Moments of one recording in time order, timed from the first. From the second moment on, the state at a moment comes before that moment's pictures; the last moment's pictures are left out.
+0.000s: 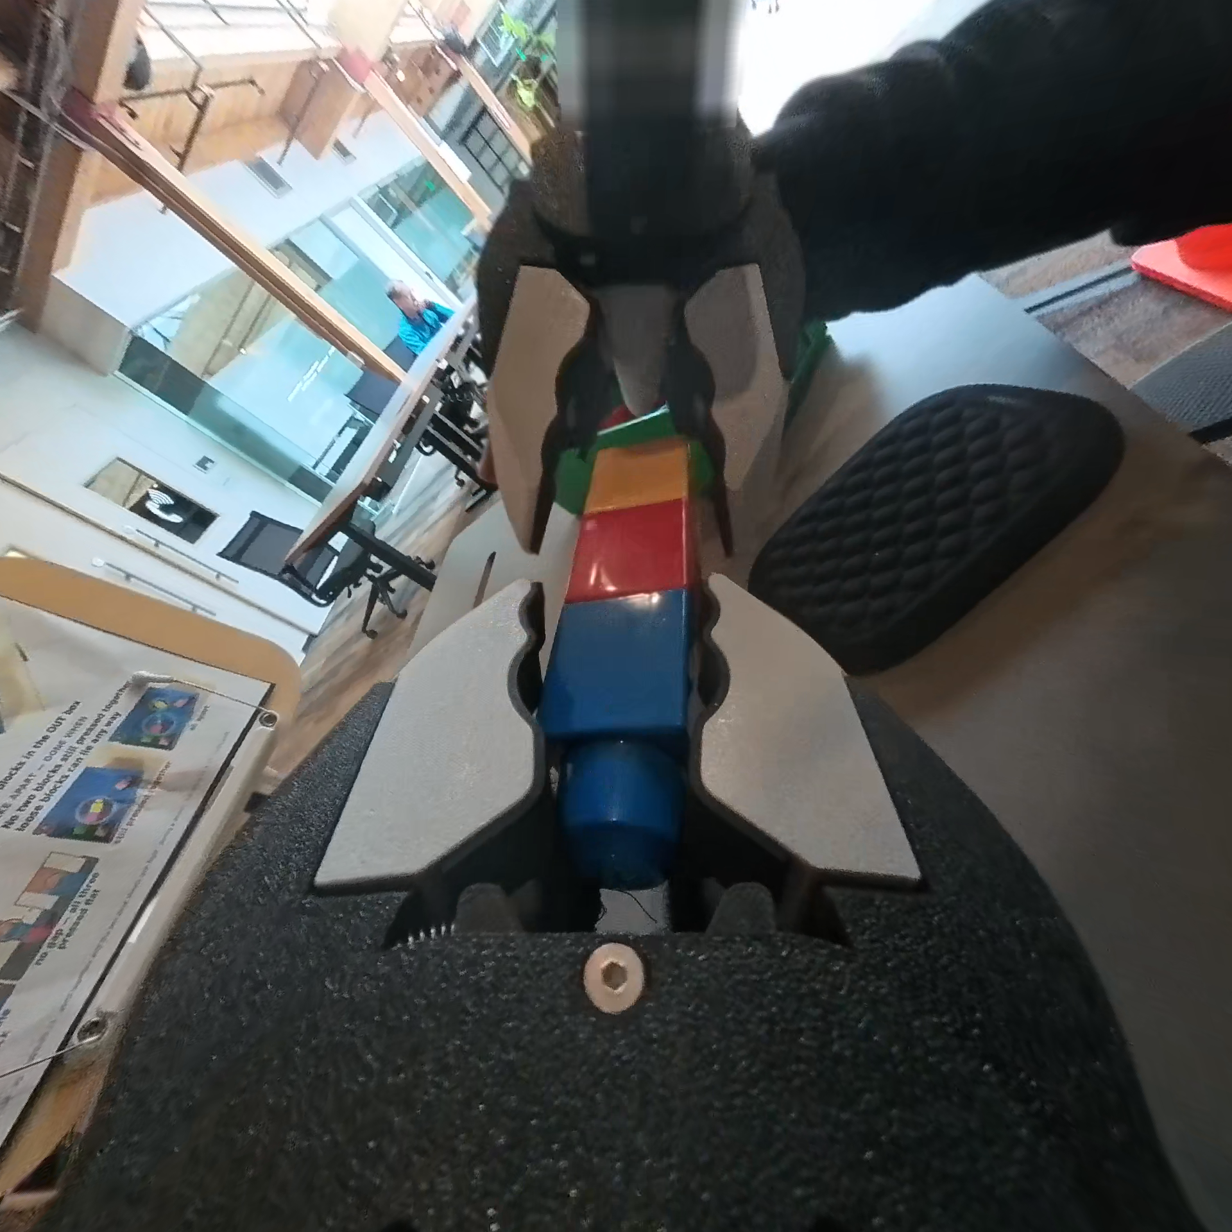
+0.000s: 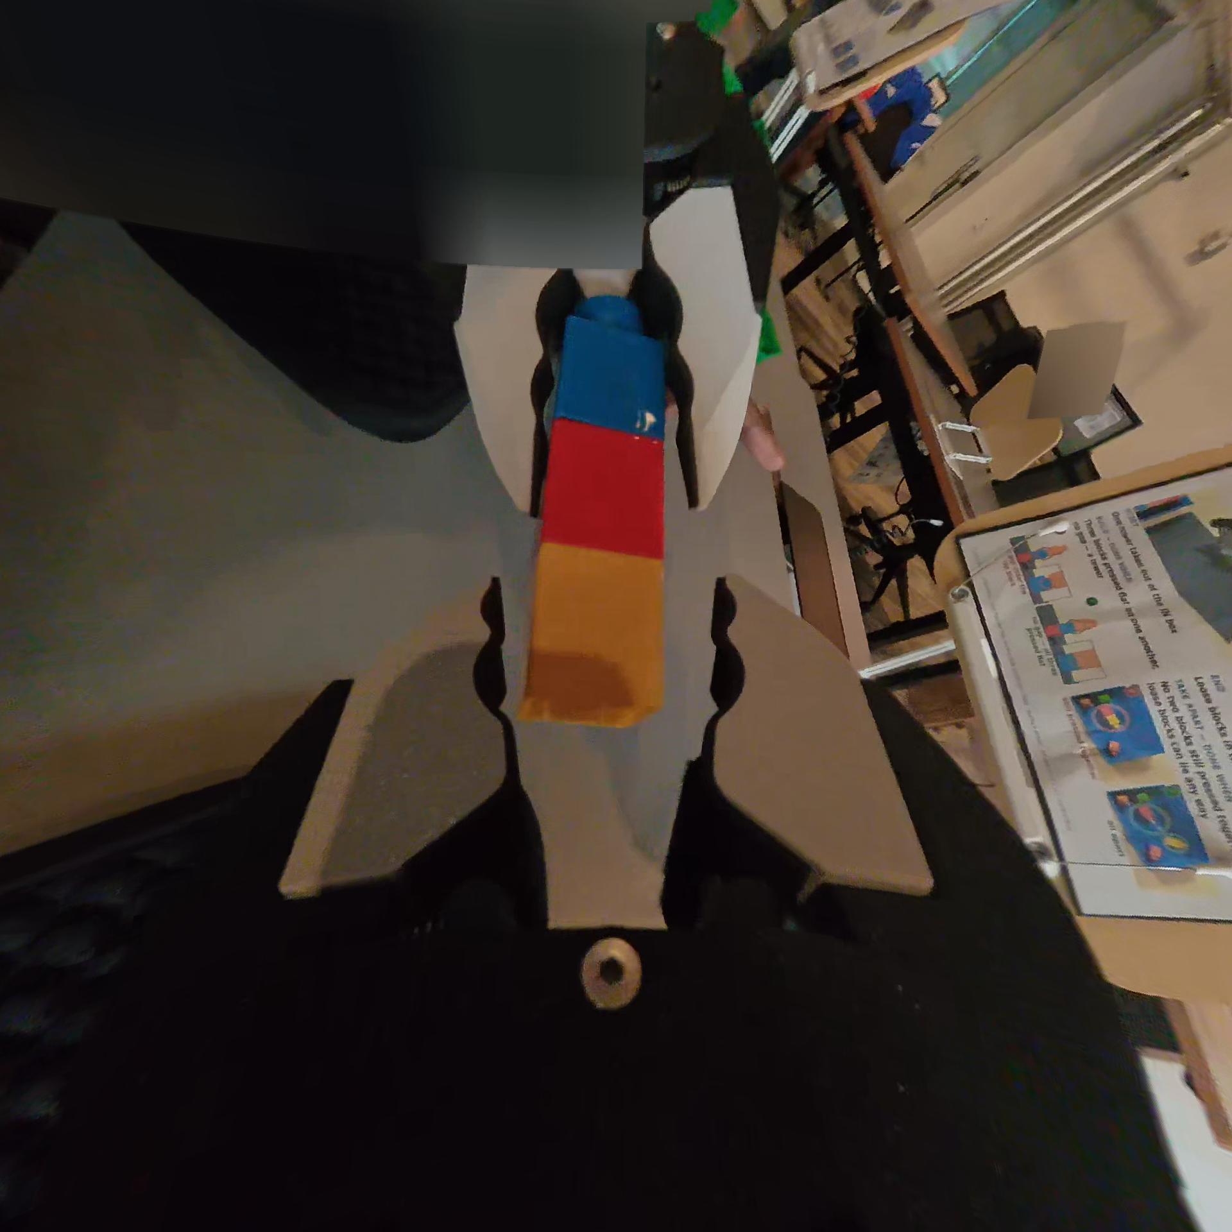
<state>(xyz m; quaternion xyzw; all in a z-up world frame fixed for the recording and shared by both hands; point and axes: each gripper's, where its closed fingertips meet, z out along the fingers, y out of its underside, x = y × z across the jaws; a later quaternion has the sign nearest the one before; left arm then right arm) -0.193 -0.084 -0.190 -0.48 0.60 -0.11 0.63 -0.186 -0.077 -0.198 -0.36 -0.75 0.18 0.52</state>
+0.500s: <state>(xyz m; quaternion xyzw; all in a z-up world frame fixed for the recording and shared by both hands) -0.200 -0.088 -0.198 -0.48 0.59 -0.14 0.63 -0.181 -0.083 -0.201 -0.33 -0.75 0.21 0.53</state>
